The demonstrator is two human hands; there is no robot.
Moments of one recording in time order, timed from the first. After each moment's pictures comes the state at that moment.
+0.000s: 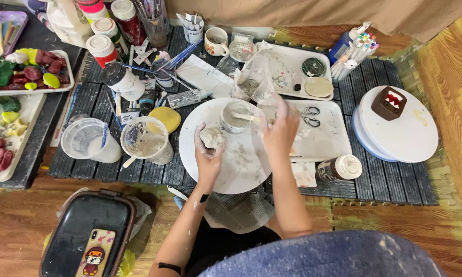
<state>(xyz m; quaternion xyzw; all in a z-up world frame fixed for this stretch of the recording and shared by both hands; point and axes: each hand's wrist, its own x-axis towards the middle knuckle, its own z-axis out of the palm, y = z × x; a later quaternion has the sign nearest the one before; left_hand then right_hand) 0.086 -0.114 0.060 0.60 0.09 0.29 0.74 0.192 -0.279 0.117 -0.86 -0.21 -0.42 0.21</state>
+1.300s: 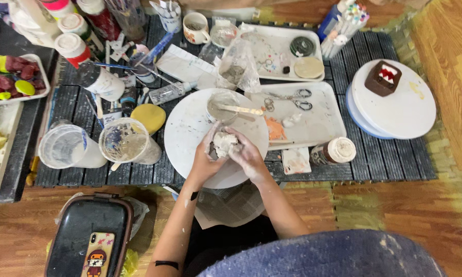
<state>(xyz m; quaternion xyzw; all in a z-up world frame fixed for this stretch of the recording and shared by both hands) 0.088 -0.120 0.060 0.71 -0.09 0.15 0.69 0.116 -0.286 0.067 -0.54 -0.18 0.18 0.80</state>
